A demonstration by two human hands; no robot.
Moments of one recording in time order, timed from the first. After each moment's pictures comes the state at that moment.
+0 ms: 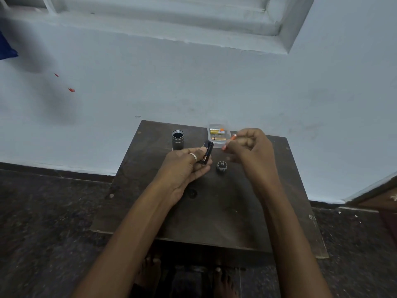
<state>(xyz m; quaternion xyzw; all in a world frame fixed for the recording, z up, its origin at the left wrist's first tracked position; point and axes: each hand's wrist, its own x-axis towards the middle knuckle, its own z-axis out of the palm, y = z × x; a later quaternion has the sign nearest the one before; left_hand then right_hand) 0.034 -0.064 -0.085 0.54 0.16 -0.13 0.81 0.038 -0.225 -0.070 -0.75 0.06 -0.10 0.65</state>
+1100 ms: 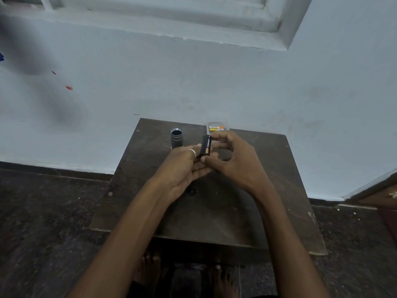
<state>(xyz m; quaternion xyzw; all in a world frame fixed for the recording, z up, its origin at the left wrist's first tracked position) 0.033 -0.065 -0.079 0.52 0.12 -0.18 0.83 0.041 -0.218 -0.086 -0.86 -0.13 -0.06 0.50</state>
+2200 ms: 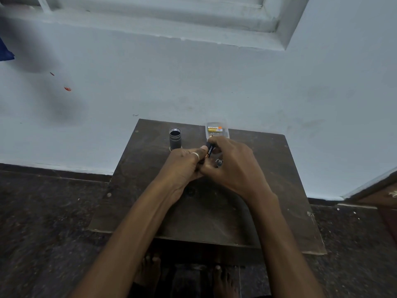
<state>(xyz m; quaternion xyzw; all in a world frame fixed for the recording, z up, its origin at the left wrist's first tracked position) 0.034 -0.067 -0.092 0.61 0.08 -0.16 0.77 0.028 -0.209 -0.074 -0.94 -0.18 -0.12 0.27</state>
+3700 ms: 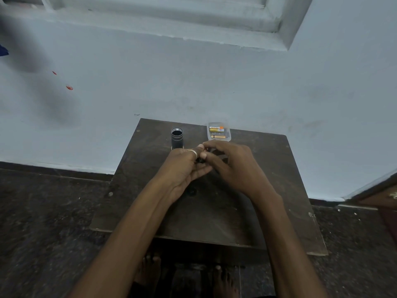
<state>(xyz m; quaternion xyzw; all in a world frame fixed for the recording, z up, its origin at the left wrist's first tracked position) 0.038 -0.062 -0.091 0.51 0.15 -0.17 0.83 0.040 -0.219 -0.086 -0.89 -0.24 -0.10 0.37</state>
